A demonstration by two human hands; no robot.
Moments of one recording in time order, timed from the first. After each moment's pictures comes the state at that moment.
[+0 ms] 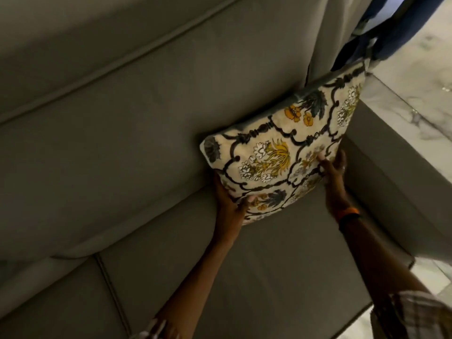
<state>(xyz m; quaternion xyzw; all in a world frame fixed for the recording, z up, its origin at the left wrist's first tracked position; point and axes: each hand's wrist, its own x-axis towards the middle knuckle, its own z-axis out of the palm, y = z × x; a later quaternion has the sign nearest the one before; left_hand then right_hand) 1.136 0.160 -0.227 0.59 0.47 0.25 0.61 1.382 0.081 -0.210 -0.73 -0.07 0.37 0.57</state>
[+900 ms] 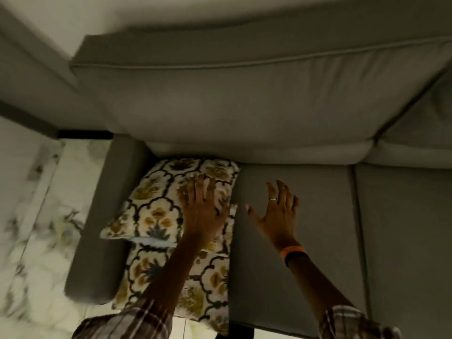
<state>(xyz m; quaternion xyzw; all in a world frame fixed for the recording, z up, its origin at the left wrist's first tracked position) 0.284 0.041 -0.143 0.65 0.75 -0.06 0.12 0.486 0.051 -0.174 -0.68 -0.67 0.27 0.11</state>
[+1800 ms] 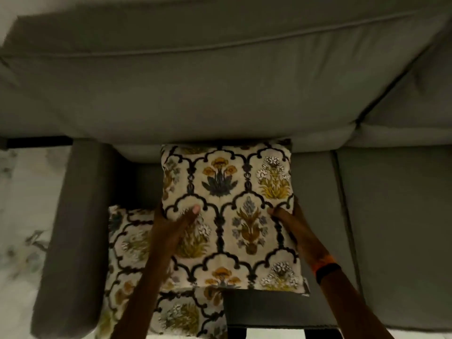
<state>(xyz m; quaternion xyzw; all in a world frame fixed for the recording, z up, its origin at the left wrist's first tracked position) 0.247 0.028 -0.125 0.25 0.81 0.26 0.46 0.536 0.027 -0.148 -0.59 -0.22 0.70 0.35</state>
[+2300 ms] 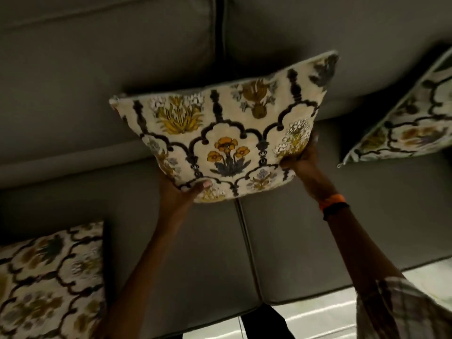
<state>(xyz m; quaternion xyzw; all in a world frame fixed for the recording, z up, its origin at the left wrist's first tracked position) 0.589 0.090 -0.183 0.46 0.61 0.38 0.52 0.899 0.101 -0.156 -0.66 -0.40 0.47 0.44</state>
